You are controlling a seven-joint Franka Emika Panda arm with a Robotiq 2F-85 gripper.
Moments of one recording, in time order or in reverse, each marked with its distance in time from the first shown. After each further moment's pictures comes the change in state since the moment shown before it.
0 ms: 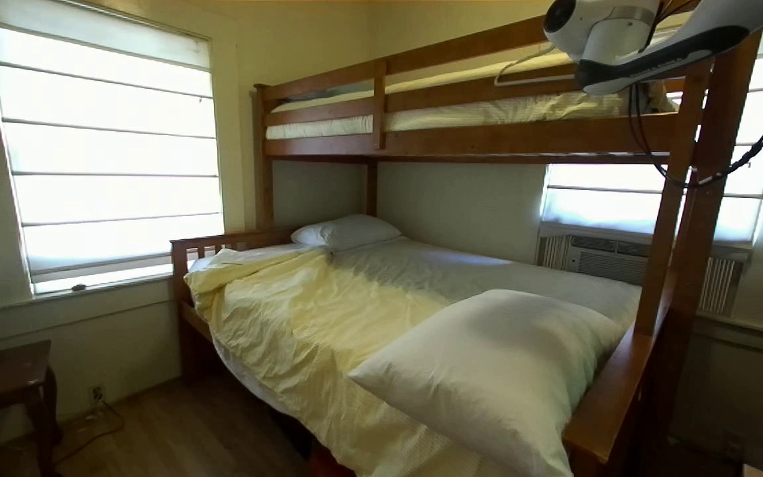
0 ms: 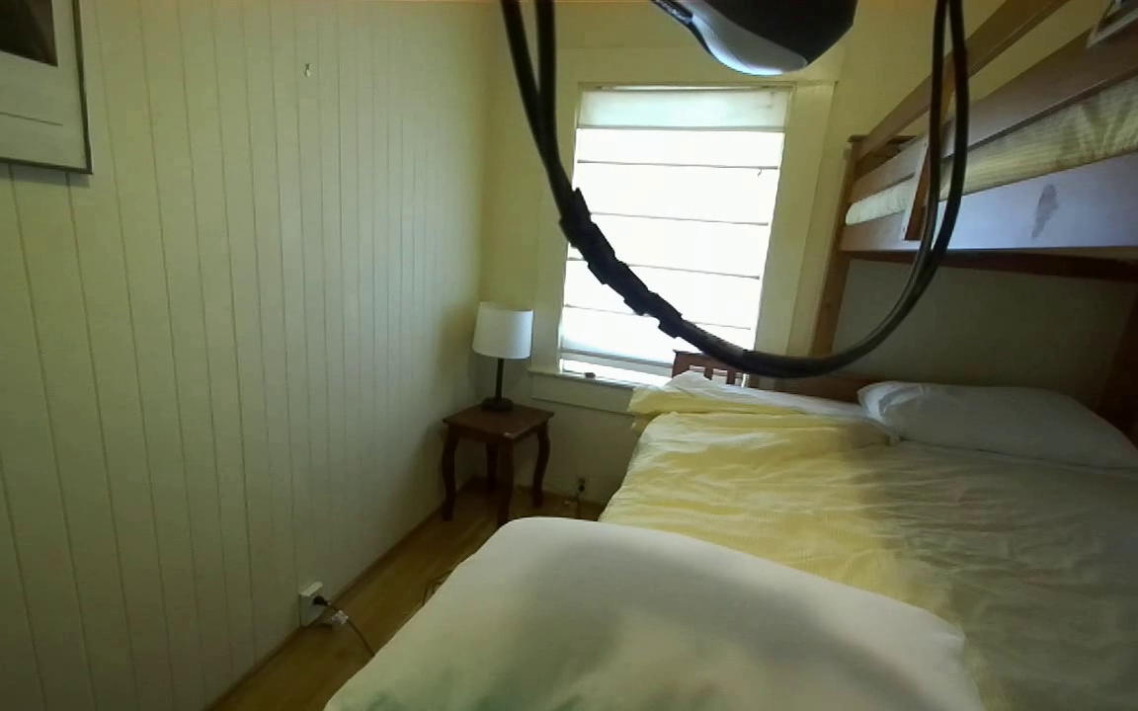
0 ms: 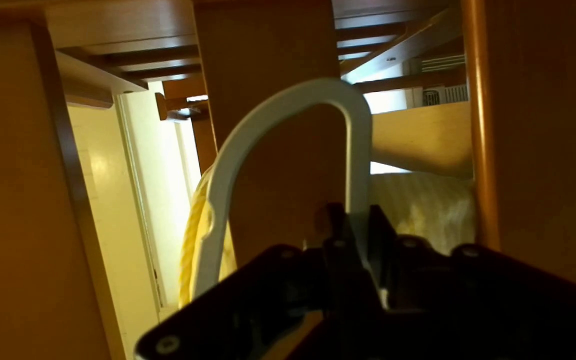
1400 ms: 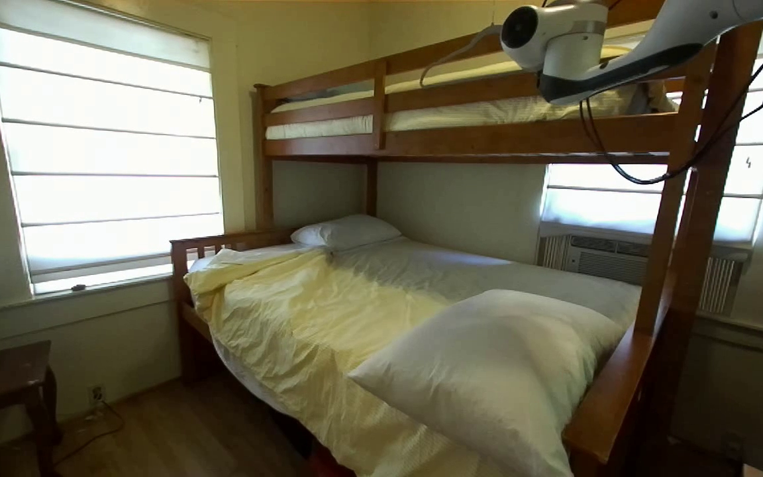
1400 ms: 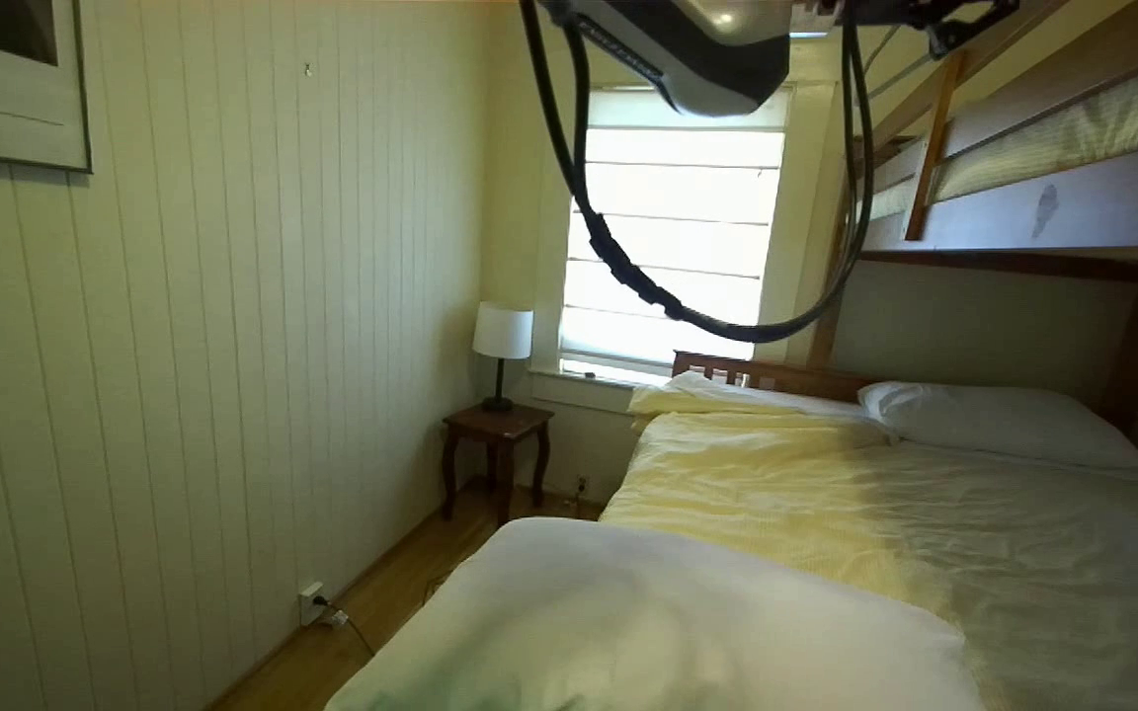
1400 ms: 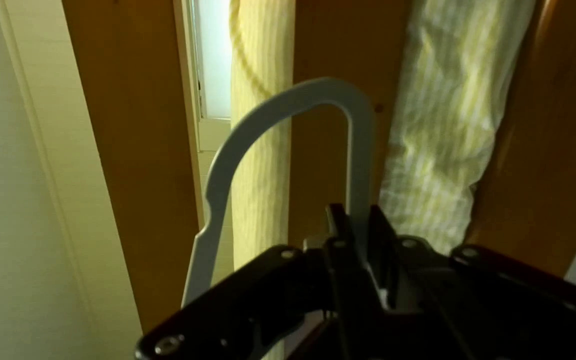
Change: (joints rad) arm 0.051 0.103 0.085 0.079 -0.172 0.223 -0.049
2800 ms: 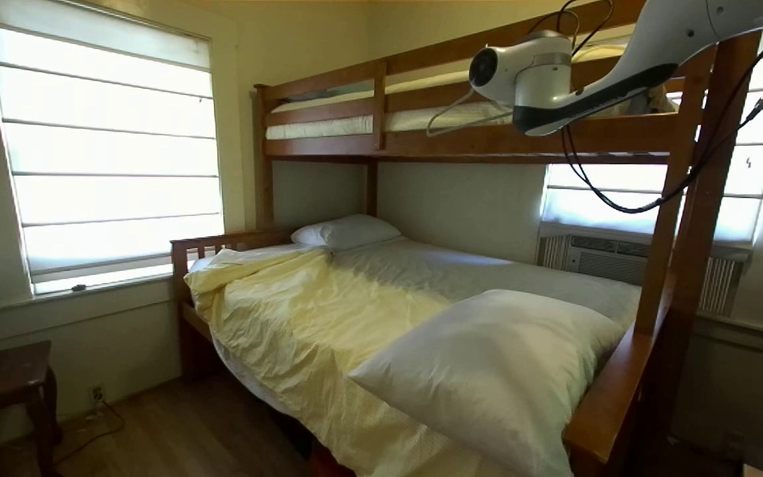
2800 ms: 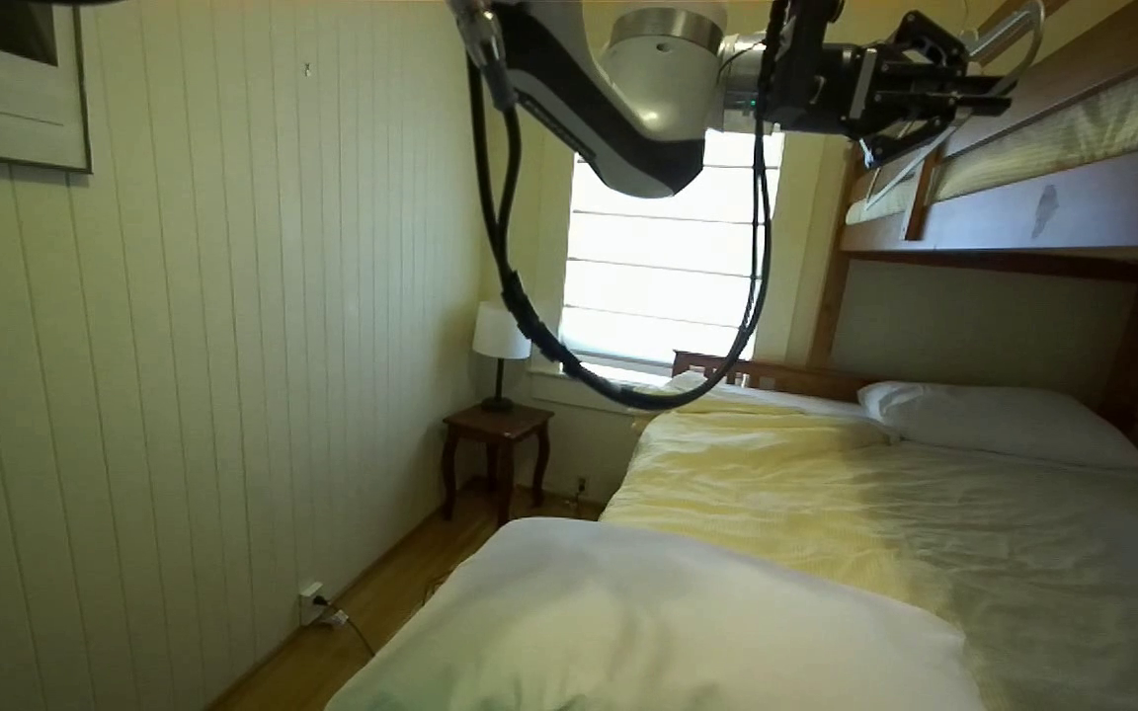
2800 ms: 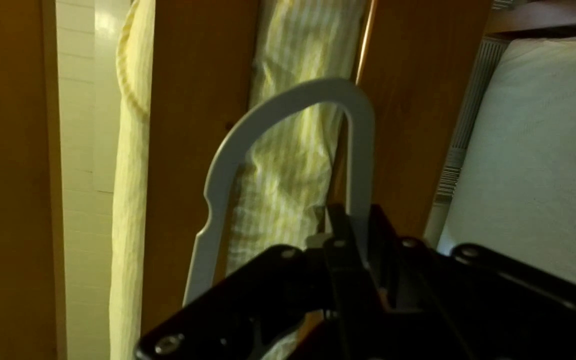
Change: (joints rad) arm 0.058 0.020 0.056 -0.137 0.032 -0.290 -0.003
